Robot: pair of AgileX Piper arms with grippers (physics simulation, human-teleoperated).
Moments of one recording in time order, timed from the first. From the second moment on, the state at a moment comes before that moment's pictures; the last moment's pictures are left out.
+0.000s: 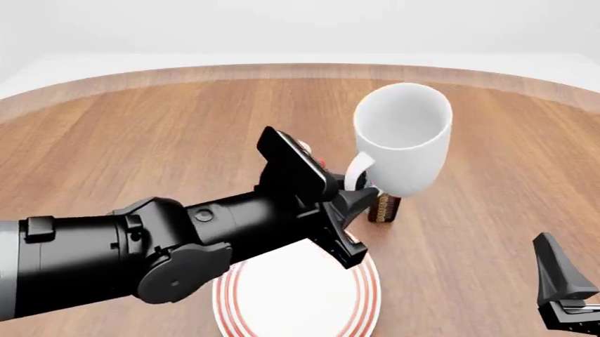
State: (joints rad) left arm -1.00 1.43 -0.84 -0.25 0.01; right arm 0.00 0.00 -0.01 -0.01 0.02
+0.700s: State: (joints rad) left arm -0.93 1.24 -0.64 -0.27 0.00; right arm 0.00 0.00 -0.01 0.00 0.02
